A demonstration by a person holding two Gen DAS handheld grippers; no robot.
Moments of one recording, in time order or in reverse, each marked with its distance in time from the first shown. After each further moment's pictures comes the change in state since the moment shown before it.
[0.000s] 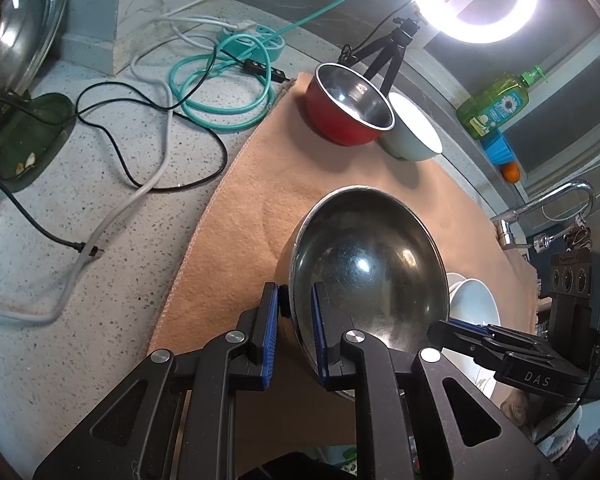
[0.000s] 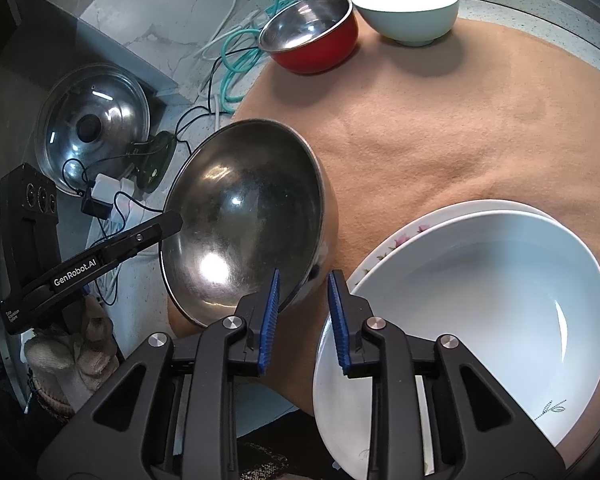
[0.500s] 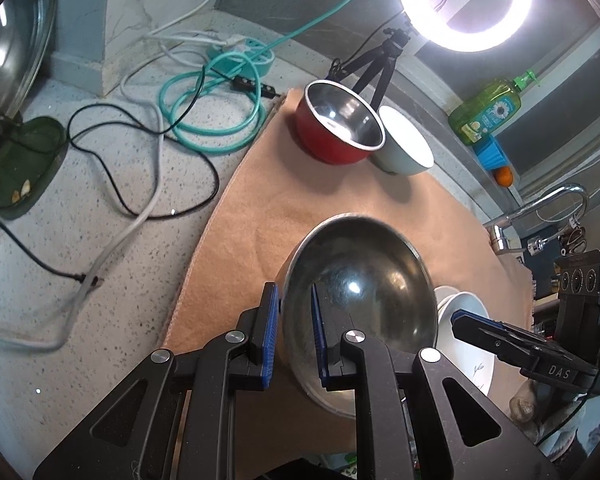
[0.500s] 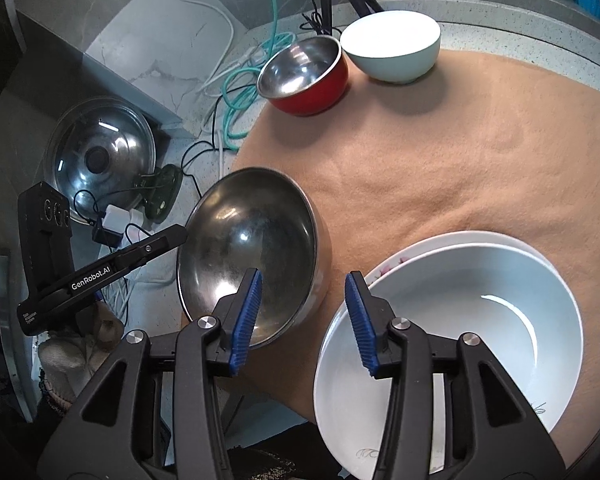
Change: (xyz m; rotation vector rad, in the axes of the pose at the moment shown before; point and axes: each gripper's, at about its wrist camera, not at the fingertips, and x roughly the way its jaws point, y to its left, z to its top) left arm -0.006 -0.004 0.018 0.028 -0.018 -0.023; right arm -0.030 -0.003 0.010 0.029 -0.095 0.013
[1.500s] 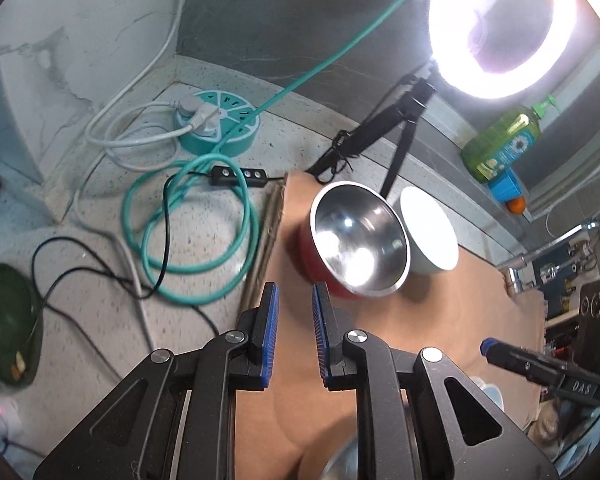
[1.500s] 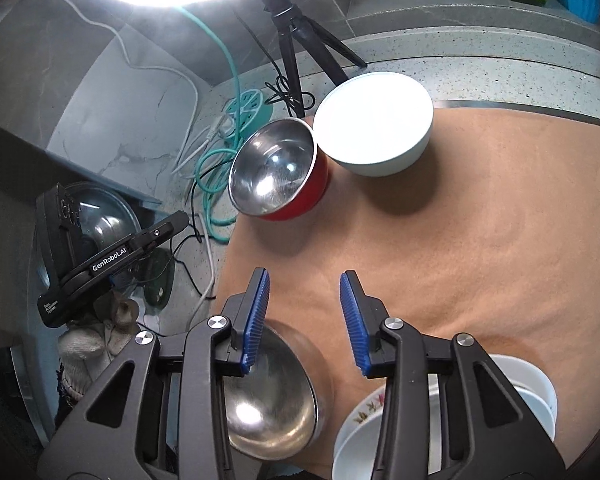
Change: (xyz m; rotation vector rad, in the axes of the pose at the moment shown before) left arm 0.053 0.008 0.136 0.094 -0.005 0.000; right arm 0.011 -0.013 0.095 0.162 -0.076 -0.025
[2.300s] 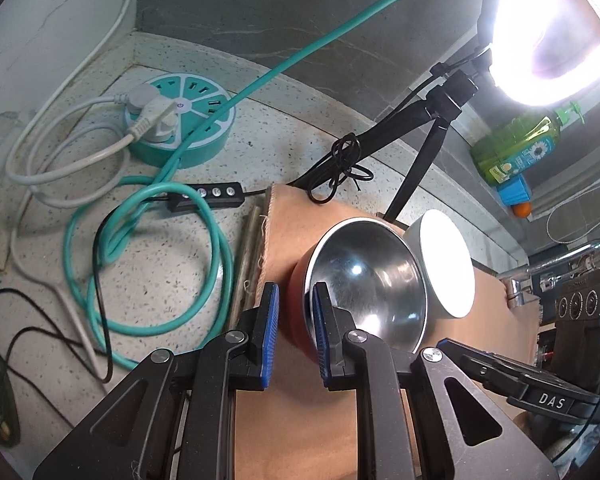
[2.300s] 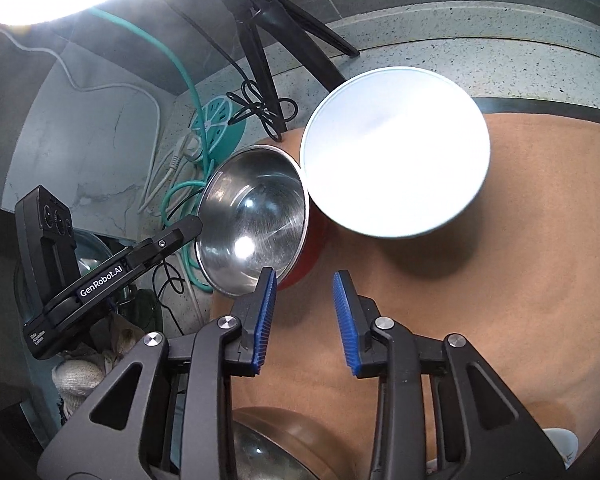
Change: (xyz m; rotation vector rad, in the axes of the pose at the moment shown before) left arm 0.065 -0.004 0.047 0.007 0.104 -0.054; right arm 0.073 -0.006 0.058 0.103 0.042 -0.018
